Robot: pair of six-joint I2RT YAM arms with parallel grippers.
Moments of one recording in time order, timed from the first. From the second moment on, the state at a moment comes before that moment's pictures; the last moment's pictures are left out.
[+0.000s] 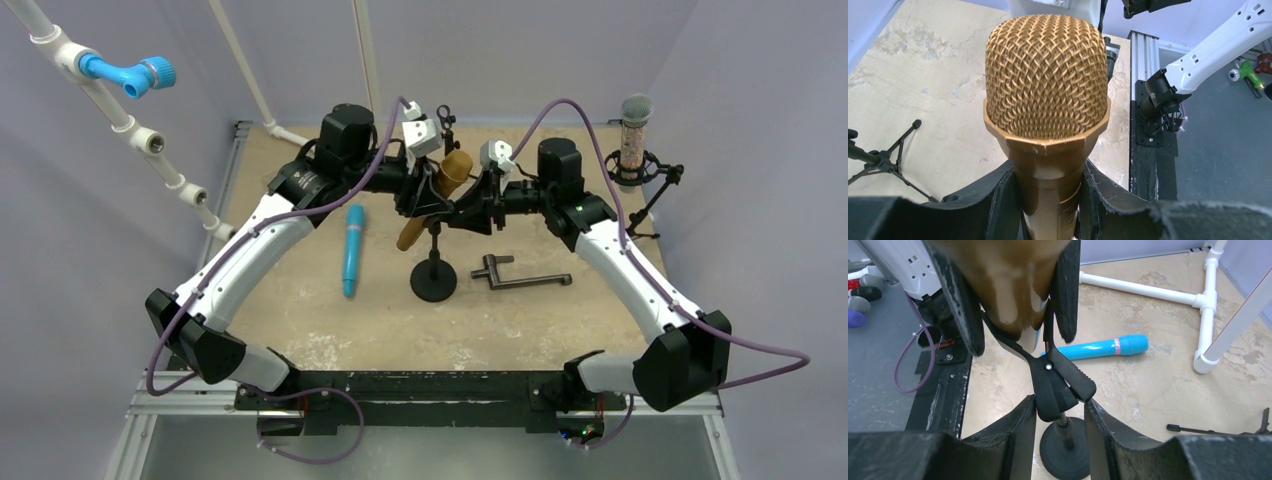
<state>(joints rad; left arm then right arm) -0.63 1.47 1.63 -0.53 0.77 0.14 0.37 1.31 1.15 -0.23 -1.07 -0.28</state>
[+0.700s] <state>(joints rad) -0.54 1.40 1.55 -0.49 0.92 0.12 0.37 1.30 1.15 -0.31 -1.08 -0.32</state>
